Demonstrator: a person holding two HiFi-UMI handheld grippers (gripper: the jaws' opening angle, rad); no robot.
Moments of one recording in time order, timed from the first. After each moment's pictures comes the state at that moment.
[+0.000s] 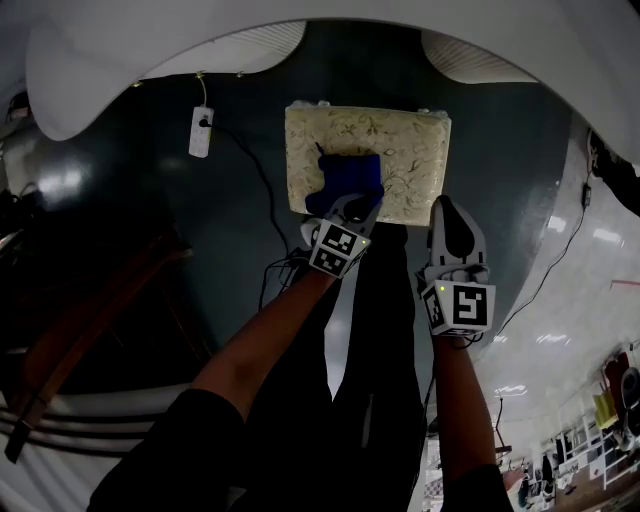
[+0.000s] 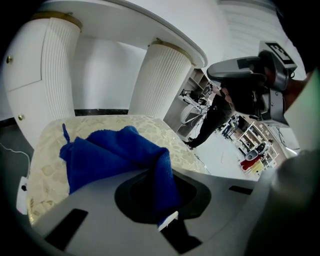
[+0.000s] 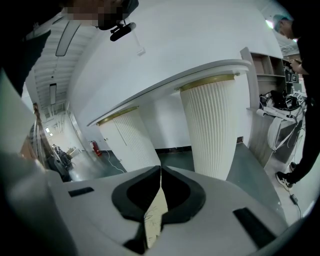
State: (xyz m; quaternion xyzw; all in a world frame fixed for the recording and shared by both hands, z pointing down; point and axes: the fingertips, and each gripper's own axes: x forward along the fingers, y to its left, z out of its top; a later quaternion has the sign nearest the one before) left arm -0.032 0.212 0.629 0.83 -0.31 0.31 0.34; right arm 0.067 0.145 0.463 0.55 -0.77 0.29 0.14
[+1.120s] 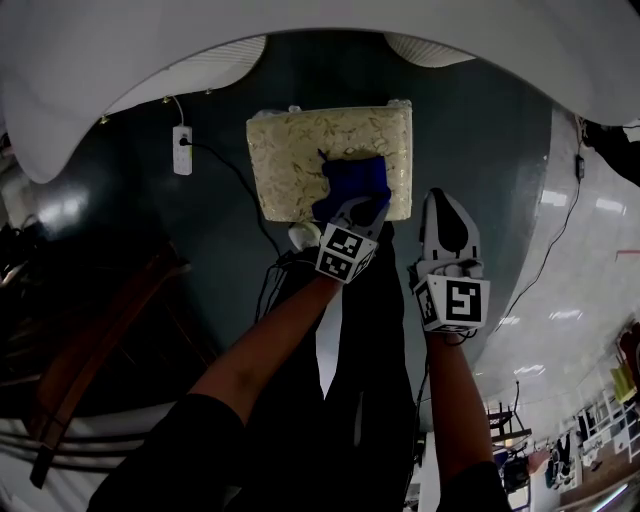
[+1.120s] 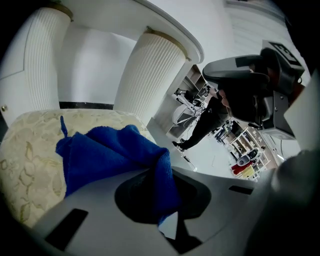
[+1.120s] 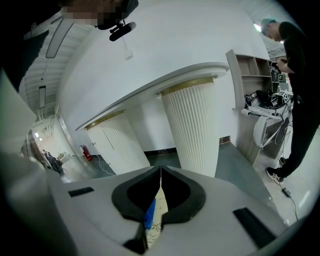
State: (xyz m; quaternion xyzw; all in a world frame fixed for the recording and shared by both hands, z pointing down) left arm 0.052 0.223 0.628 0.83 -0.28 0.29 0.38; right arm 0.126 0.147 0.469 0.60 -0.73 0.30 0.12
